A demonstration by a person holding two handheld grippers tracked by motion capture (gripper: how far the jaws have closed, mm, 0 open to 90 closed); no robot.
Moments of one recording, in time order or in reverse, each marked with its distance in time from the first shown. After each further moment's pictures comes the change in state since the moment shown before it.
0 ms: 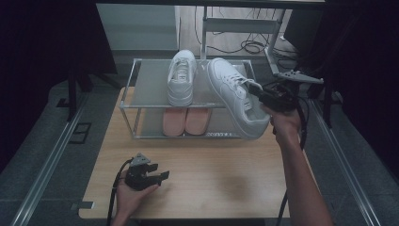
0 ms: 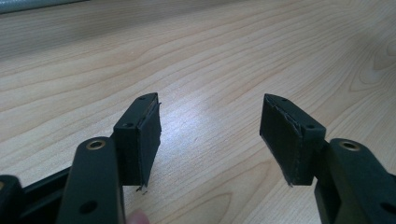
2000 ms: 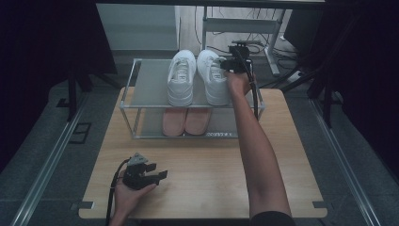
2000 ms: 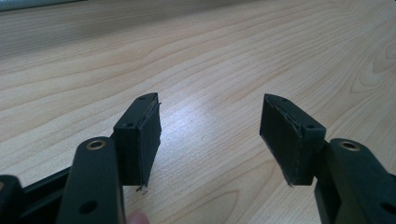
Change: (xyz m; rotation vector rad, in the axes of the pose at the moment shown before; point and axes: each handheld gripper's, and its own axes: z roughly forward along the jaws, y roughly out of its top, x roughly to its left) left arm 0.007 -0.002 -0.002 -0.006 -0.007 -0.016; right arm -0.002 0.049 0.180 0.221 -0.283 0.195
